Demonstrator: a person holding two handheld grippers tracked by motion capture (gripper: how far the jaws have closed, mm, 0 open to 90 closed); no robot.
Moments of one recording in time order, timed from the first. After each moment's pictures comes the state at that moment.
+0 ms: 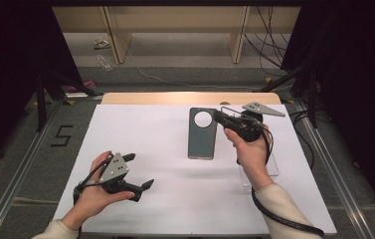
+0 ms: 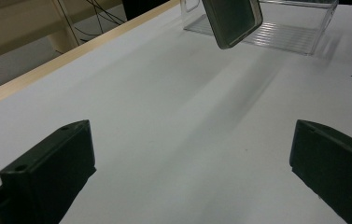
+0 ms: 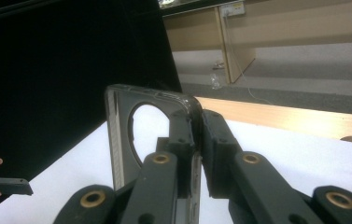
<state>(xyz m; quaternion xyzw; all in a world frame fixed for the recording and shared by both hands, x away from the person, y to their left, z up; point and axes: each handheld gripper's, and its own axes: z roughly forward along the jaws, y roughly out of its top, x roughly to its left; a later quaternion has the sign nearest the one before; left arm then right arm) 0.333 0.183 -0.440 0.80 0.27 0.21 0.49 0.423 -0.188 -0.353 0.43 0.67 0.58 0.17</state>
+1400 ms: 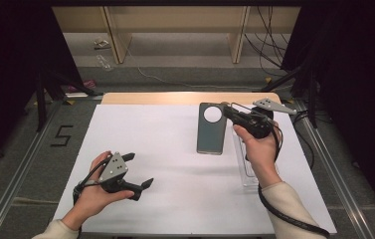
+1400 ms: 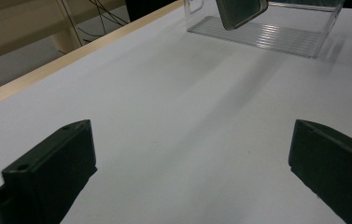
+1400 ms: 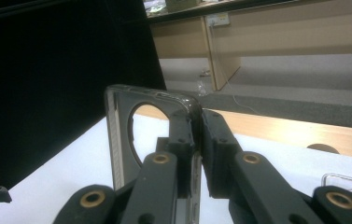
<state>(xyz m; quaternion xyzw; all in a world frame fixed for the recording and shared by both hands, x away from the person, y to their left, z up) 0.334 0.184 -0.440 0.80 0.28 0.21 0.49 0.424 -0.209 -0.343 0.43 0.66 0.58 0.19</state>
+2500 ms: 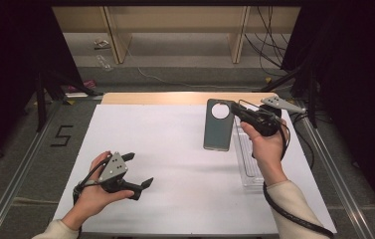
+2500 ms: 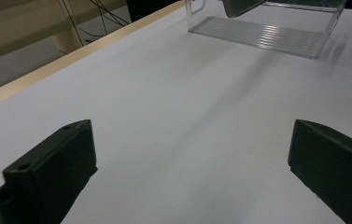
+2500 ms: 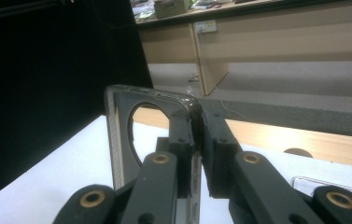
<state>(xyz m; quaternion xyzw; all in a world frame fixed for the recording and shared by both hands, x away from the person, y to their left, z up) 0.334 0.185 -0.440 0.80 0.28 0.22 0.49 0.425 -0.224 -0.336 0.44 0.66 0.57 0.22</state>
